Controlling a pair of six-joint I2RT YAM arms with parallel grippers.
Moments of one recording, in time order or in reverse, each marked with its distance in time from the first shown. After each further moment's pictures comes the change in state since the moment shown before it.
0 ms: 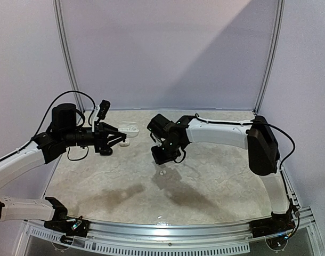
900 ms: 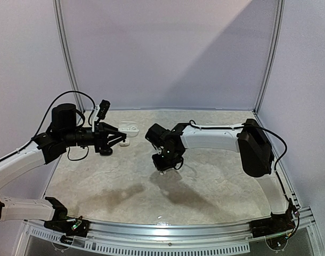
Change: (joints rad) left arm 0.001 0.000 -0.005 0.011 0.000 -0.004; right arm 0.020 0.074 -0.002 -0.026 0.052 0.025
